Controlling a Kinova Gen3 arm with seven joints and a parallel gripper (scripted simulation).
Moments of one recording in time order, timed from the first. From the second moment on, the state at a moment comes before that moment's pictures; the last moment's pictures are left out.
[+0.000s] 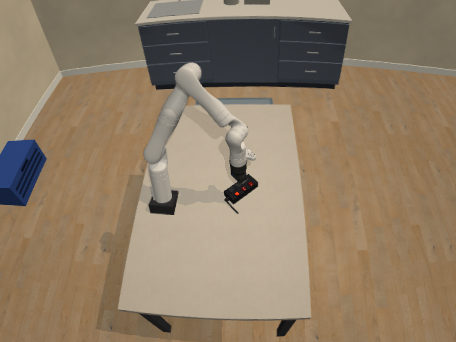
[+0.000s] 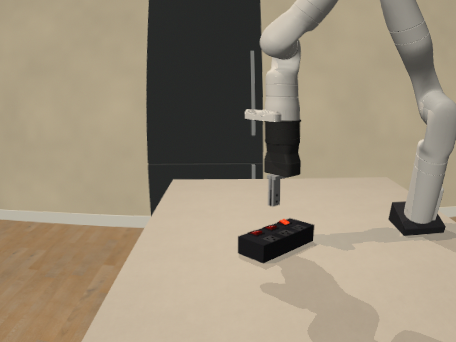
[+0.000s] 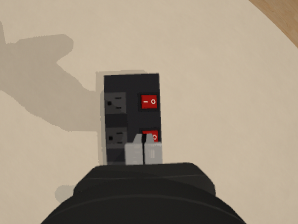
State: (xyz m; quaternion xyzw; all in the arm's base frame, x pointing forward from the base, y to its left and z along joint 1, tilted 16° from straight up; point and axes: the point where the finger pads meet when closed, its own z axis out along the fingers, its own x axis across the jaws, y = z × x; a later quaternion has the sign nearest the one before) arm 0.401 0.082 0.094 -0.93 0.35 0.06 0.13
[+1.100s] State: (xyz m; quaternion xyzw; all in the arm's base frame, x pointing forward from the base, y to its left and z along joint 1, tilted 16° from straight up) arm 0.402 0.083 0.092 -0.93 0.35 0.06 0.13
